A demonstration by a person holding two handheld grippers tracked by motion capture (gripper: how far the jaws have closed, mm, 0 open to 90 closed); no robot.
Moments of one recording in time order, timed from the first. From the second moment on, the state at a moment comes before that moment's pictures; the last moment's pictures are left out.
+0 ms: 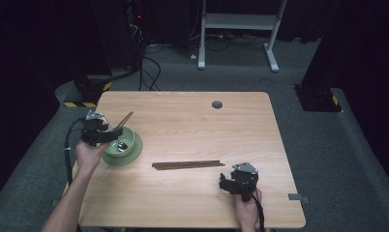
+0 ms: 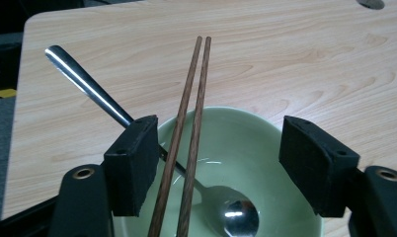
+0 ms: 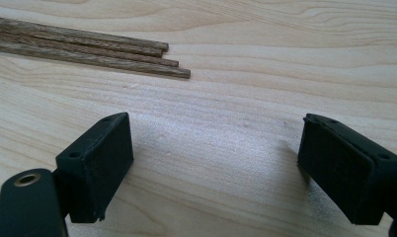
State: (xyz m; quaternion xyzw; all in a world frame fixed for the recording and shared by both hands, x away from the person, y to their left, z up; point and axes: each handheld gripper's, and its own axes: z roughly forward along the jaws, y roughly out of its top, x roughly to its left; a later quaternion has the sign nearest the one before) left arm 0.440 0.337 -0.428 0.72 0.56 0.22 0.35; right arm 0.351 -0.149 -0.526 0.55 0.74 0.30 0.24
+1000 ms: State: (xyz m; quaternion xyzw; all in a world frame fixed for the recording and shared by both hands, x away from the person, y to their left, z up) left arm 0.480 0.323 -0.435 0.72 0.58 0.19 0.34; right arm 0.351 -0.149 -0.526 0.55 0.74 0.30 0.24
